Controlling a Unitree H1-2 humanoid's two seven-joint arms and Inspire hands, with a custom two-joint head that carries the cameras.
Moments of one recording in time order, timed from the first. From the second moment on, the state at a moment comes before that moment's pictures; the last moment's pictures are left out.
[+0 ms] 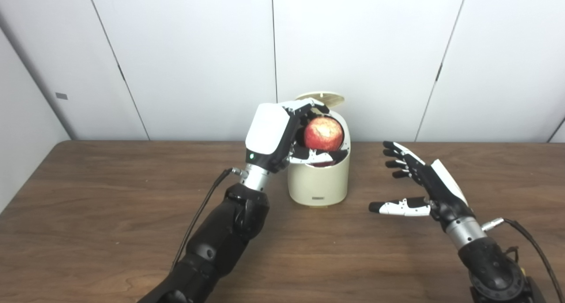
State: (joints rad) left arm -0.71 0.11 -0.36 0.58 0.87 -0.31 0.62; right arm -0.28 -0.27 0.06 -0.07 -0.33 0.10 0.14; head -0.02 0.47
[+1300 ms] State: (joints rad) left arm -0.65 0.12 -0.30 0.46 0.70 -0.37 0.53; right arm -0.27 -0.27 0.06 -0.10 -0.32 0.11 0.16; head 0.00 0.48
